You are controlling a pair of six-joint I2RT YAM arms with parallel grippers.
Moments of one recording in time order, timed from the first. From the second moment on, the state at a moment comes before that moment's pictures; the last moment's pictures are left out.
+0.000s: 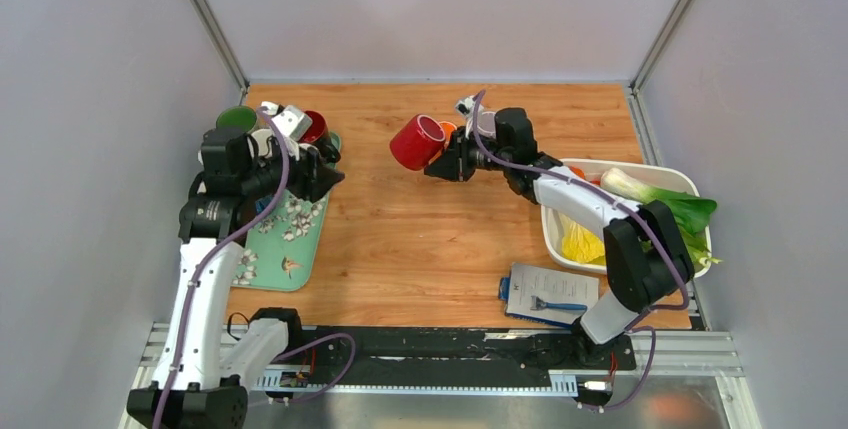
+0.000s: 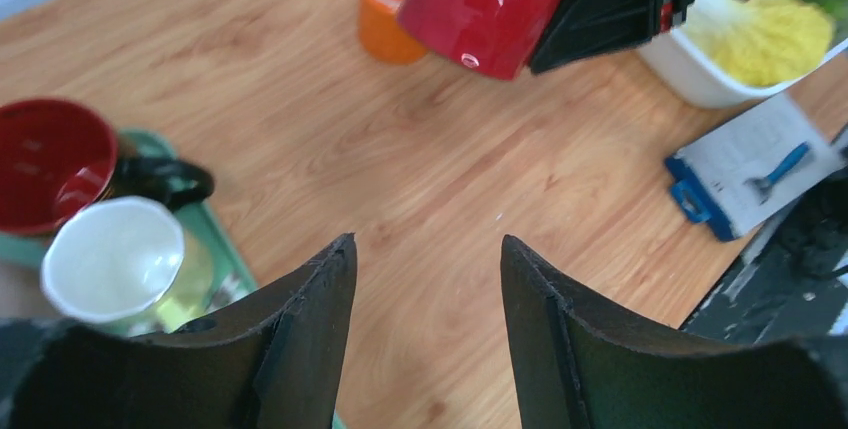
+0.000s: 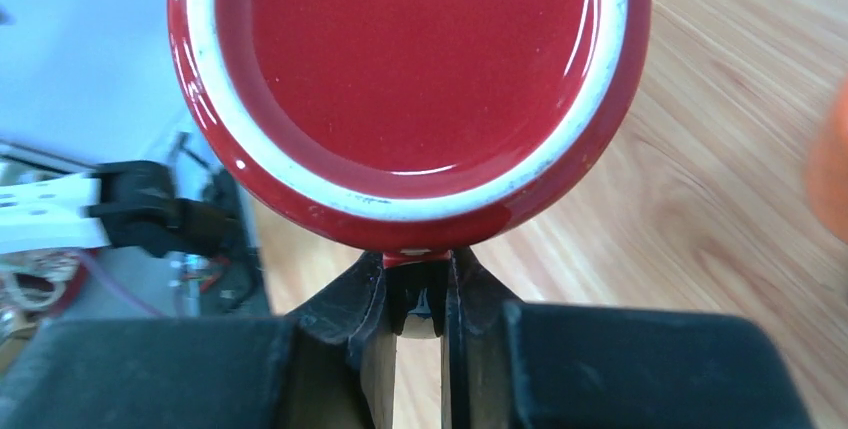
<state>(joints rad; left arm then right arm) 0.00 0.91 1.10 -0.69 0.69 0.21 0.49 1.64 1.08 0.17 -0.72 0.31</state>
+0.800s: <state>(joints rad) -0.09 1.33 0.95 0.23 1.02 -0.93 0.58 1.56 1.12 0.24 -0.72 0.48</state>
